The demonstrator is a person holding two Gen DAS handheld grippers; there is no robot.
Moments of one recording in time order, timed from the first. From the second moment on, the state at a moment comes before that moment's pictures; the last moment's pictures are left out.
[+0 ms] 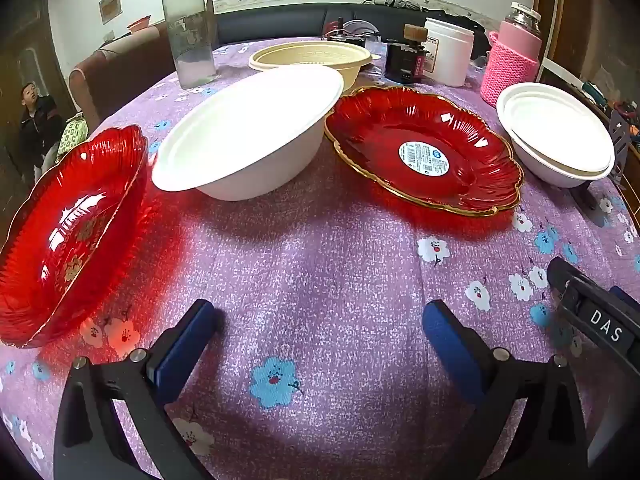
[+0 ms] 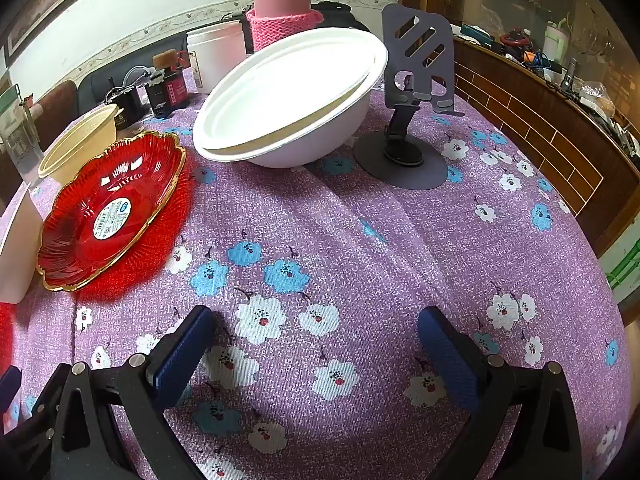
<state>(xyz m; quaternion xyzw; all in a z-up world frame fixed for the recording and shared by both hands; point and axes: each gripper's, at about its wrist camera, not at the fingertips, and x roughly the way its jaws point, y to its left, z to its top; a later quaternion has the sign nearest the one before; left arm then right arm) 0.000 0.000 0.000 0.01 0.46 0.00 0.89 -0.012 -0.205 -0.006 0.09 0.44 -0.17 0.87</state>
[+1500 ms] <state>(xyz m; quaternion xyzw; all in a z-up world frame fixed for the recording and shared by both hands) -0.005 0.004 0.002 0.01 0.45 -0.01 0.89 -0.012 -0.205 -0.006 0.09 0.44 -0.17 0.87</state>
